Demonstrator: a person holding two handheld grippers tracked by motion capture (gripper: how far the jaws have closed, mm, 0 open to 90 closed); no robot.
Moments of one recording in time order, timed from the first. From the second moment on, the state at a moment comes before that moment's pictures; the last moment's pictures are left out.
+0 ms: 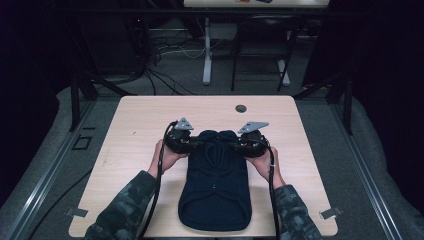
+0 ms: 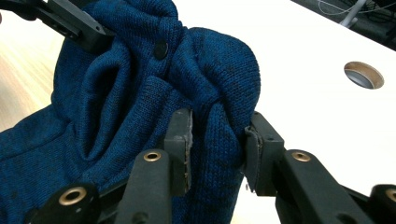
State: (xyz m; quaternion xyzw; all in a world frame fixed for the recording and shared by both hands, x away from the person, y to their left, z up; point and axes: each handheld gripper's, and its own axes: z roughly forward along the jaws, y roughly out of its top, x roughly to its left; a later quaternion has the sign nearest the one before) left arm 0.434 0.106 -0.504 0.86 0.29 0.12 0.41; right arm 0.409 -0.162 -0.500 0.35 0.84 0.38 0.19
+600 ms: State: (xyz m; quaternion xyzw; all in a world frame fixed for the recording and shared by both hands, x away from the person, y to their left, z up) left arm 0.423 0.106 -0.492 0.86 0.27 0.14 0.42; right arm 0.396 -0.166 -0.487 0.33 0.83 0.39 0.21
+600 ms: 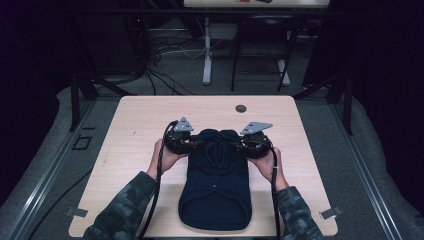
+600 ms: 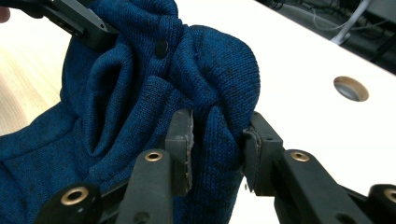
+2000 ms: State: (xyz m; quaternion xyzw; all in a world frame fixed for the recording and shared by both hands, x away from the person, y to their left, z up) left arm 0.396 0.091 -0.470 0.86 0.17 0.23 0.42; right arm 0.402 -0.189 -0.492 0.38 0.81 0.43 0.13
